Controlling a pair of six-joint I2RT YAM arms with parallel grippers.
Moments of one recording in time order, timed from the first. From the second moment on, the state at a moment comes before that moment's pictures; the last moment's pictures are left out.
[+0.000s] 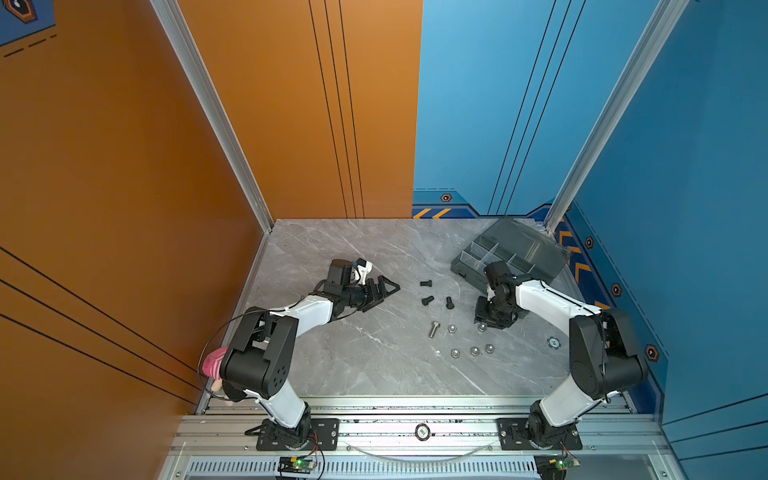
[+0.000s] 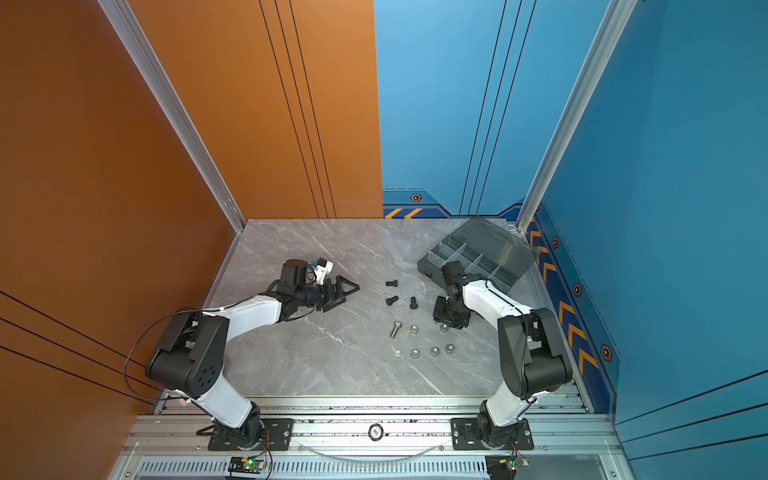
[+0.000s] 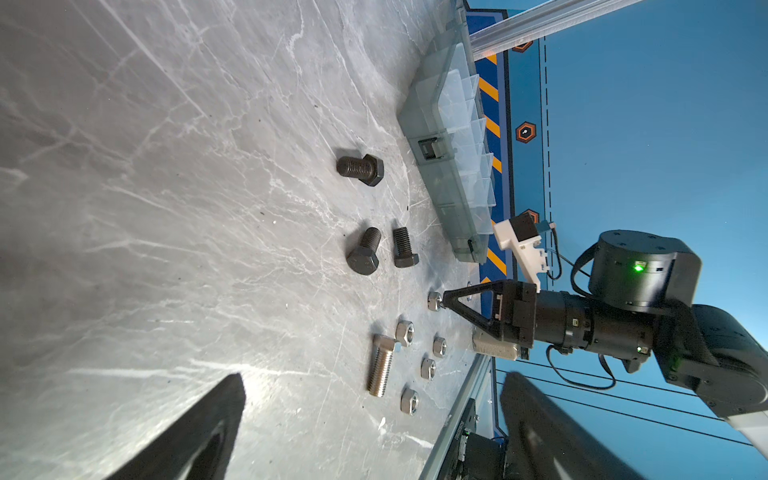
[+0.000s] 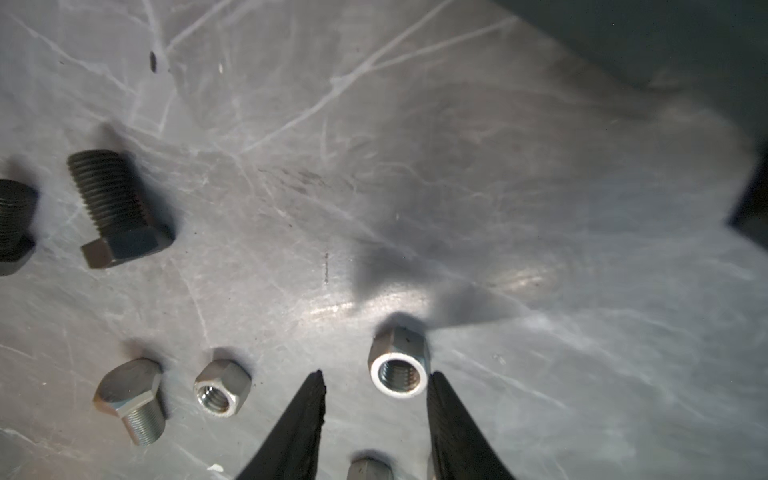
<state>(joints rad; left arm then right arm) -0.29 1.65 0.83 0.15 0.73 -0.78 0.25 1.66 1.01 -0.76 -0.12 0.54</state>
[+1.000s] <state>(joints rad) -0.29 1.66 0.83 0.15 0.73 -0.78 0.26 1.66 1.03 -0.78 -0.09 0.50</state>
